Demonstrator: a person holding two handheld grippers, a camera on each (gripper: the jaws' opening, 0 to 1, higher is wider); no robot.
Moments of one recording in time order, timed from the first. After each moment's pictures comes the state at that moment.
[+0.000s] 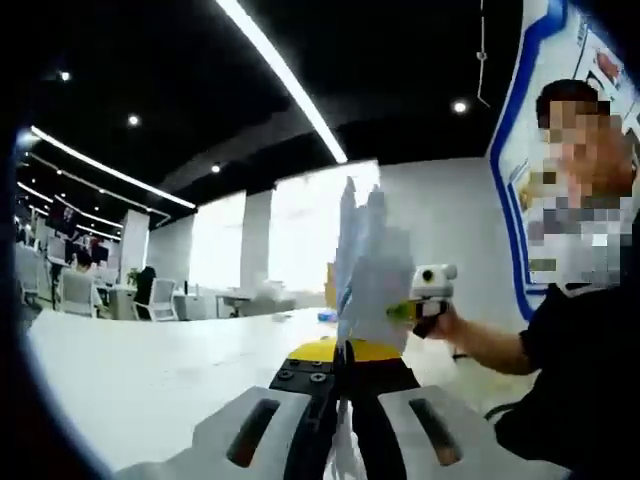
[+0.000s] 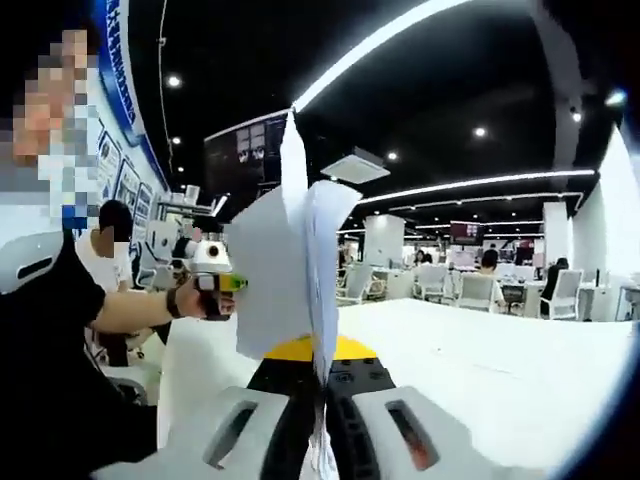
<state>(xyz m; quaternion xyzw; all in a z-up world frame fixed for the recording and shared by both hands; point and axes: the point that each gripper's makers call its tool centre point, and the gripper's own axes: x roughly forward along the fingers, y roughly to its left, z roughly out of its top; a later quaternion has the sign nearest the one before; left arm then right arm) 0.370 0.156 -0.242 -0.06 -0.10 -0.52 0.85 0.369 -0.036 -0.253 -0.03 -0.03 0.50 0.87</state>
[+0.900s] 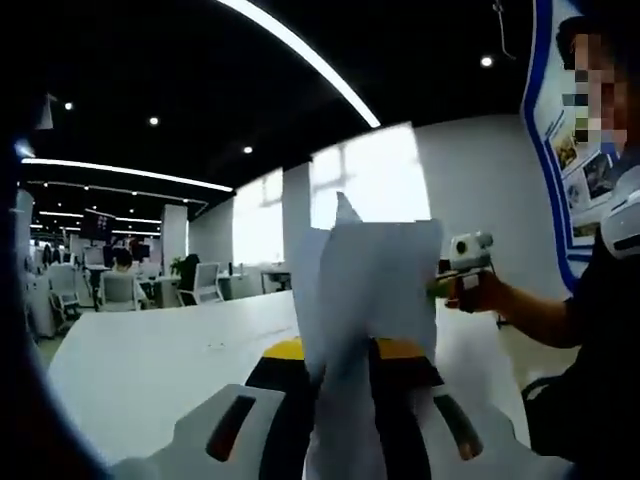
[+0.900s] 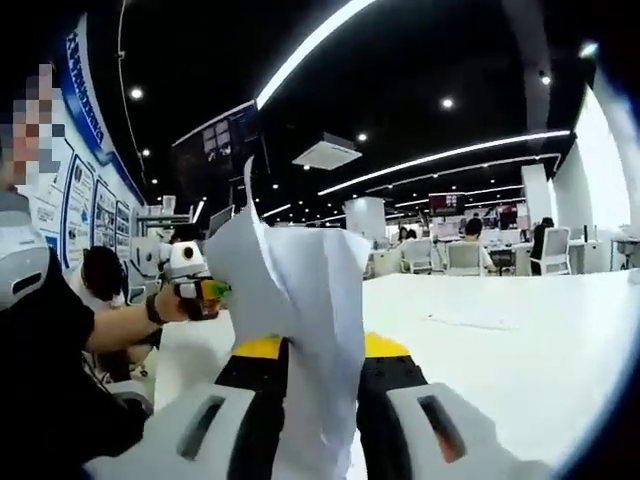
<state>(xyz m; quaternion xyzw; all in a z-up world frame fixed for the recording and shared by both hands) 0.388 0.153 -0.260 -0.01 -0.06 -0.46 0.89 0.389 -0.070 -0.277 0.03 0.01 0.48 0.88</state>
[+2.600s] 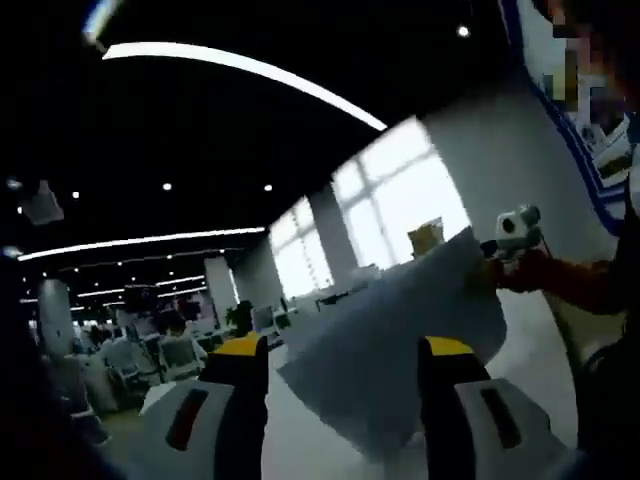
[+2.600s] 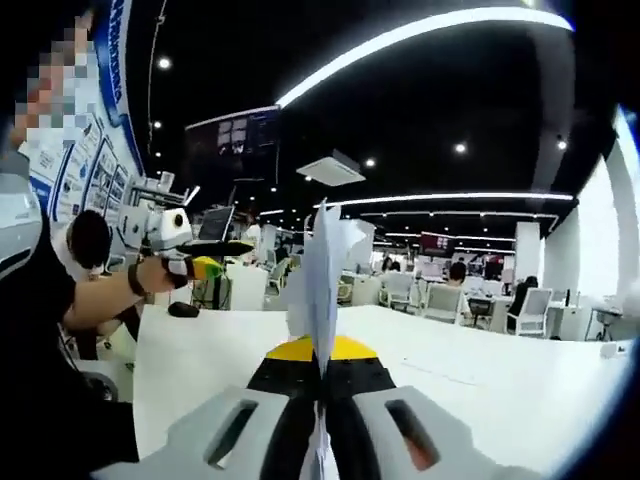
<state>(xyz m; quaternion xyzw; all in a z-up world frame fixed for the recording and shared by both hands) 0.376 0.150 -0.174 0.17 -0.16 -0.37 0.90 0.366 -0.045 -0.226 -0.07 -0.07 0.45 0.89</state>
